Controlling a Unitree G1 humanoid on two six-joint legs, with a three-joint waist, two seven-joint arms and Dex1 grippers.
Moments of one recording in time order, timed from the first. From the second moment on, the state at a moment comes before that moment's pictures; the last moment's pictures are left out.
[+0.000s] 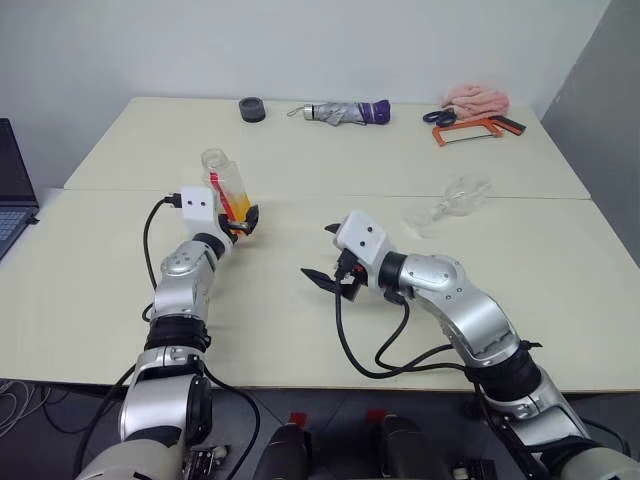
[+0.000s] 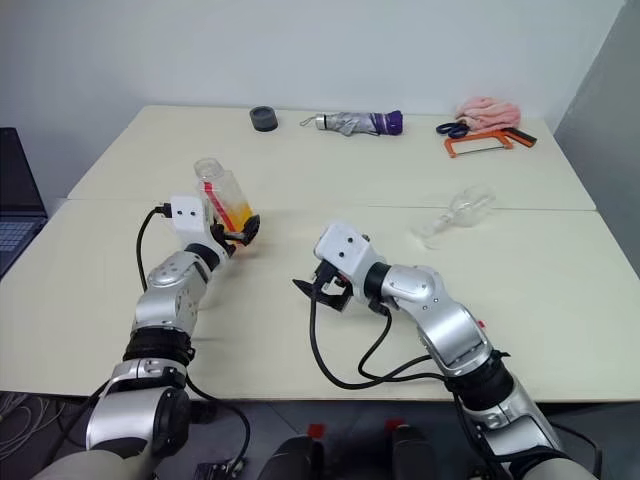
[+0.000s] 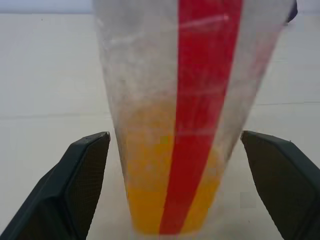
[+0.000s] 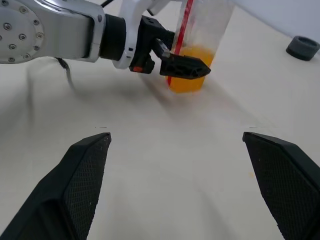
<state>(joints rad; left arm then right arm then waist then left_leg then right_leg) -0.66 0.36 0.22 0.62 -0.18 0.10 -0.31 -0.56 -0.28 0.40 -0.30 0.09 0.64 0.57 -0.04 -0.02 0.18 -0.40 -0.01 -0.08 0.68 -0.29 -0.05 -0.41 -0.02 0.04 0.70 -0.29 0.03</state>
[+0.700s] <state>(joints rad) -0.20 0.31 0.06 0.03 -0.21 0.21 -0.39 -0.32 -0.23 -0.06 -0.55 0.40 0.94 0.49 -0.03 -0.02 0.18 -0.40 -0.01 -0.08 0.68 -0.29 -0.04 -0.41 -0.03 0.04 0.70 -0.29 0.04</state>
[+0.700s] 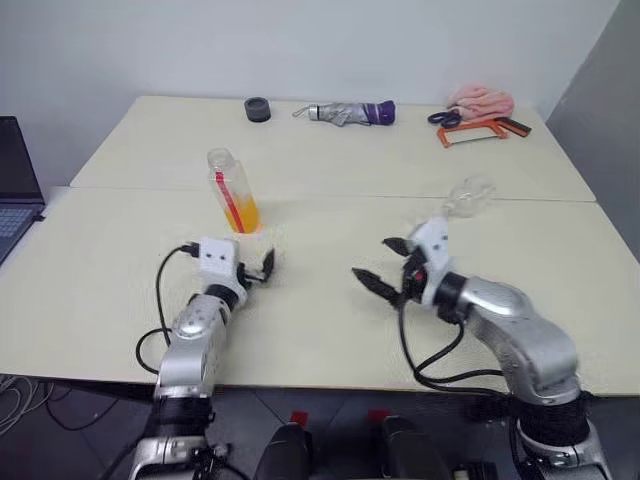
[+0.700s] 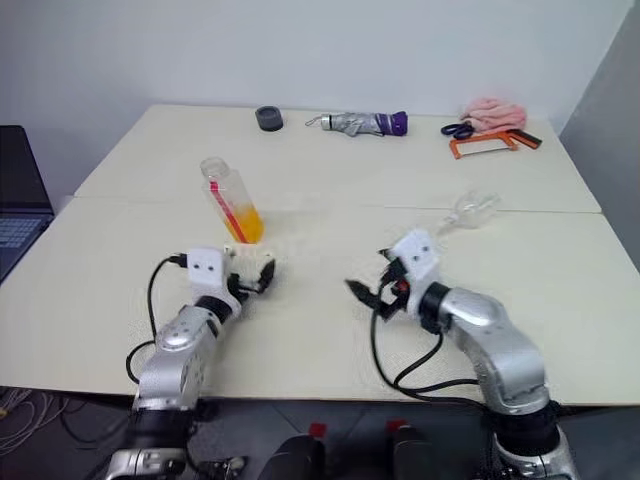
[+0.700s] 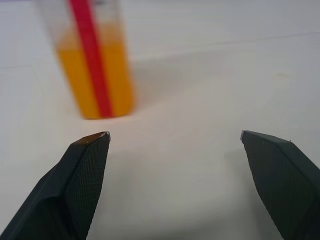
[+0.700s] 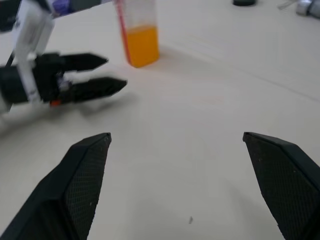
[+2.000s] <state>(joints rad) -0.42 0.54 -0.09 0.01 -0.40 0.32 -1.11 -1.09 -0.33 -0.58 1.18 0.52 0.53 0.30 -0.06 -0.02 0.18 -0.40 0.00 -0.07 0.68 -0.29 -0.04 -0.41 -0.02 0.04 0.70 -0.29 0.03</state>
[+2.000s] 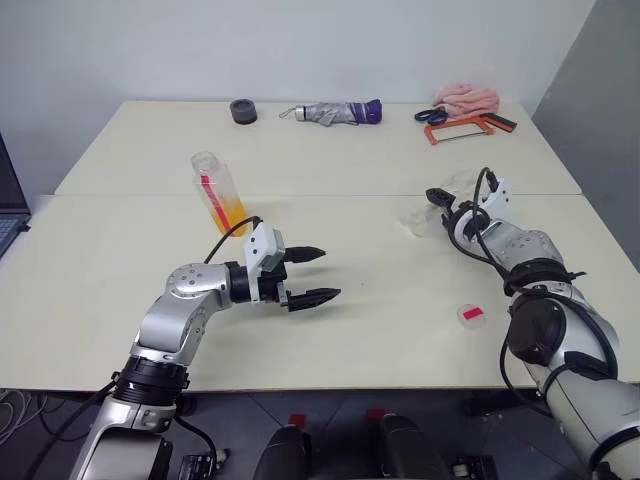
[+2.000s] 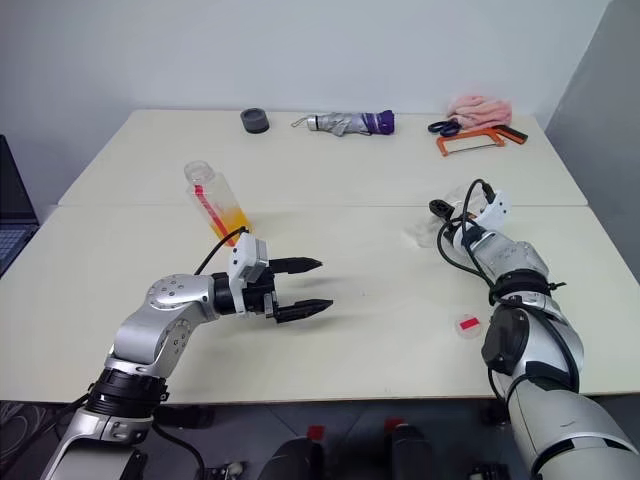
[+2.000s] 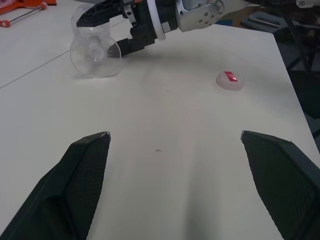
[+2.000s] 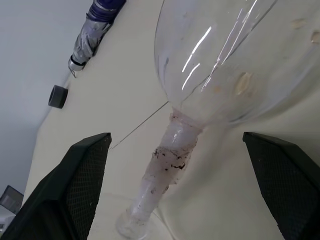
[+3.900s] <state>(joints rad) -0.38 0.56 -0.07 0.01 -0.38 0.32 -1.05 -0.43 -0.17 -0.01 0.47 0.03 -0.15 0.28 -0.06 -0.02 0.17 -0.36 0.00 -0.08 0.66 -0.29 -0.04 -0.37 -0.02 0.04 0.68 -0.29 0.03</state>
